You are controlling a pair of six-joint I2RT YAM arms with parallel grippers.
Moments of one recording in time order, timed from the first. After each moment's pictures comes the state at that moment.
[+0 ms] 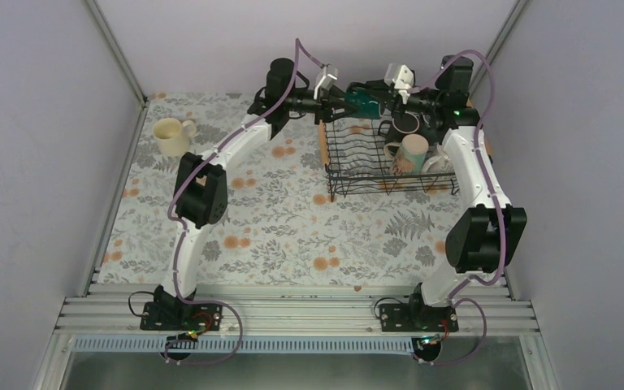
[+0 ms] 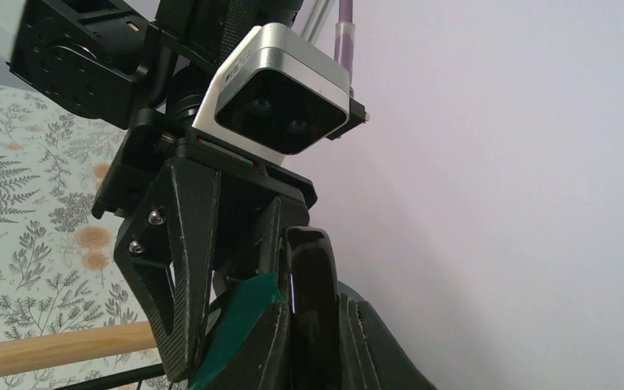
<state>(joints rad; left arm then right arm) -0.51 2.28 2.08 0.21 1.17 -0.20 0.02 1.67 1.63 -0.28 -1.06 -0.79</state>
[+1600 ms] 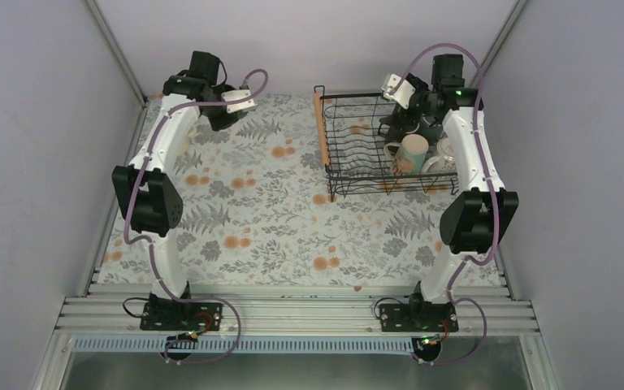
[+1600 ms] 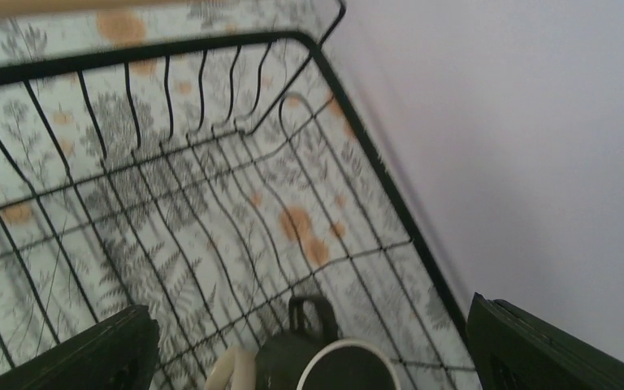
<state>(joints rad) -0.17 1.98 2.05 -1.01 0.20 0.99 0.01 1.82 1.91 -0.86 -0.52 -1.11</state>
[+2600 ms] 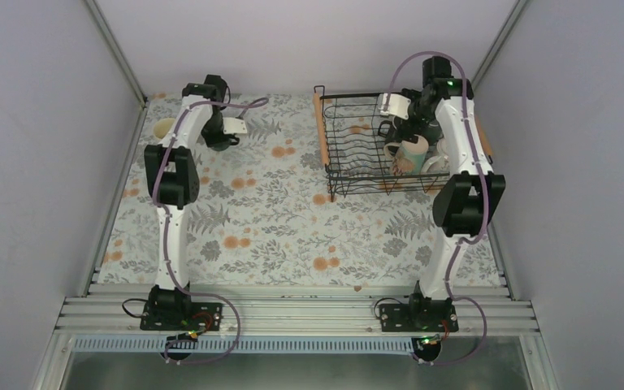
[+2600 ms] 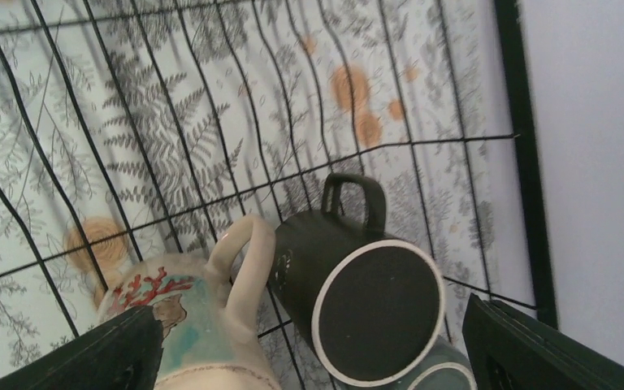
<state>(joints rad) -0.11 2.41 2.29 -1.25 -0.08 1.14 0.01 1.98 2.07 -1.13 -0.26 -1.38</state>
